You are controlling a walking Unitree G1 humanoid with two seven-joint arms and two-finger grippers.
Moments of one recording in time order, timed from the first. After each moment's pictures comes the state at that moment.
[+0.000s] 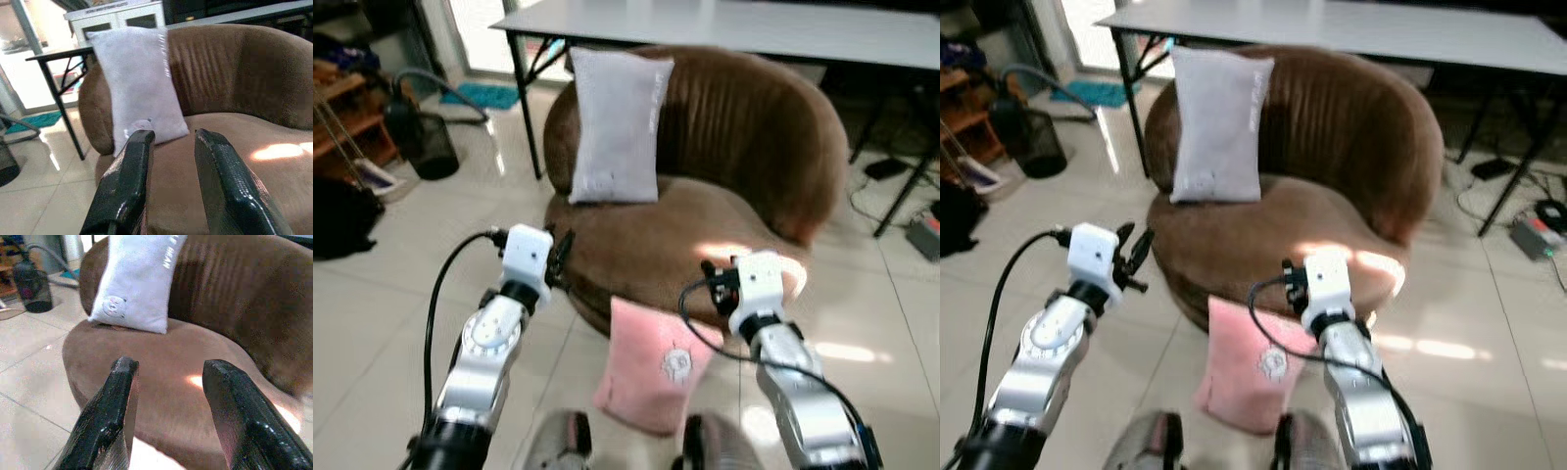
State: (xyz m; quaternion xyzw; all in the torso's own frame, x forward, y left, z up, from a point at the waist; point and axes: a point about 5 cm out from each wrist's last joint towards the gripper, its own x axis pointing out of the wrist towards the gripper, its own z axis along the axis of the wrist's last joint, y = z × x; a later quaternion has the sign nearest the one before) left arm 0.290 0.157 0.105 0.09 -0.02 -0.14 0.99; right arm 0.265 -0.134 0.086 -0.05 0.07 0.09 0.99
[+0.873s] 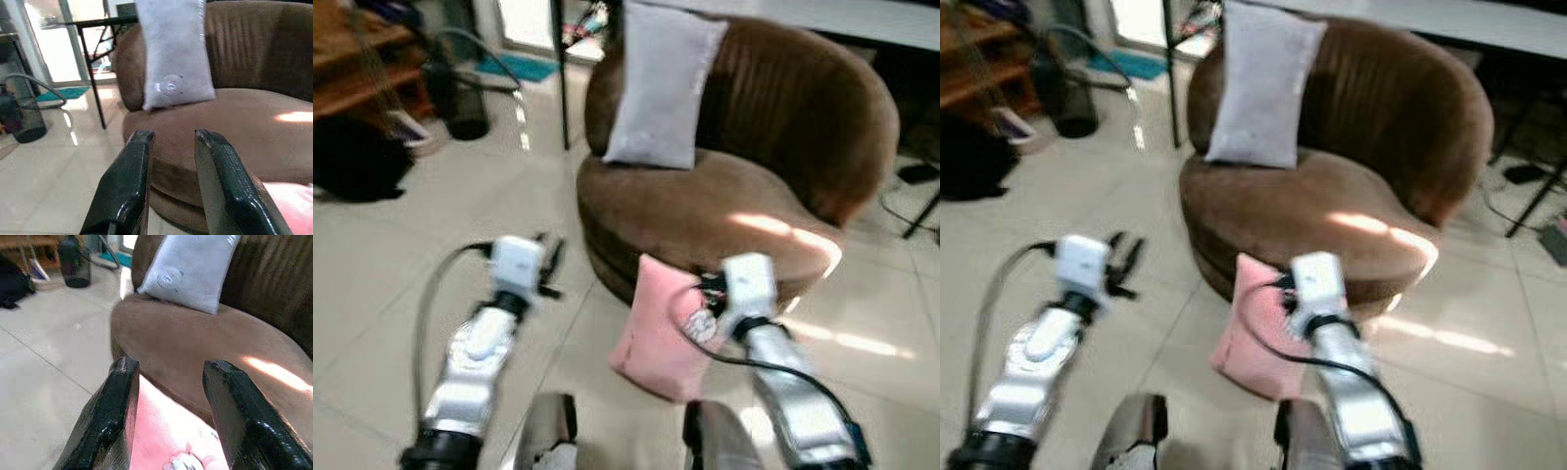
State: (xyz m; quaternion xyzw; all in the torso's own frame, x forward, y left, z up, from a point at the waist) left arm 0.284 0.172 0.098 0.08 -0.02 -0.12 0.99; right arm 0.267 -0.118 0.086 -0.06 0.07 0.12 0.99
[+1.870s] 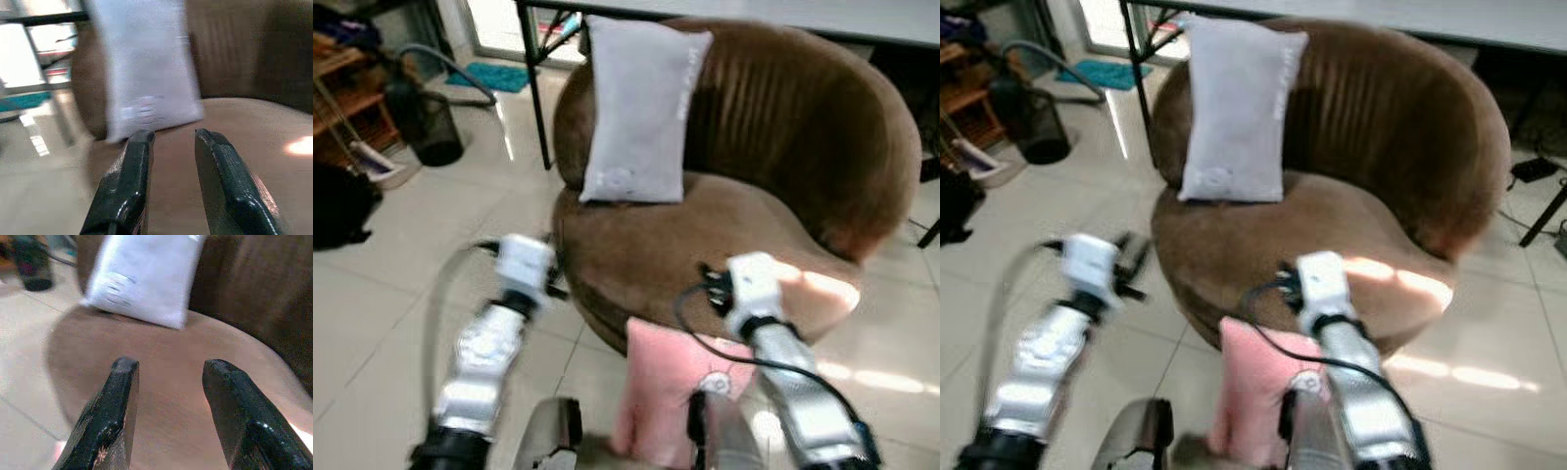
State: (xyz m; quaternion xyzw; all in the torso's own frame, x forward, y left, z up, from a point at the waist) left arm 0.284 0.145 0.096 0.07 -0.02 -0.18 0.98; right arm 0.265 -0.143 0.081 -0.08 0.08 0.08 0.99
